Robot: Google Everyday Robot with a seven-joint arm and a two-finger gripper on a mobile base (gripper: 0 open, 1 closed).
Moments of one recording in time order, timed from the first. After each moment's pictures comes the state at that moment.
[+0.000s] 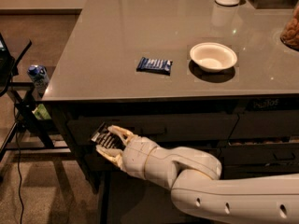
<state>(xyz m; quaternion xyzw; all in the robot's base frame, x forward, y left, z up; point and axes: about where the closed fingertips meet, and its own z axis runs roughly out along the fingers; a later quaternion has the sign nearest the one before) 0.445 0.108 0.752 -0.45 0.63 0.24 0.59</state>
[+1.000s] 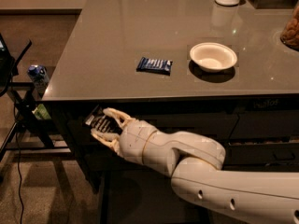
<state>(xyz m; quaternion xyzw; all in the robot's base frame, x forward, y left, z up) 0.457 0.112 0.811 -0.46 0.59 0.22 0.62</state>
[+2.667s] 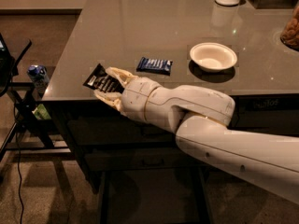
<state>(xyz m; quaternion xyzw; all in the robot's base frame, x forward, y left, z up) 0.515 0.097 0.896 -0.50 0.57 0.14 0.64</state>
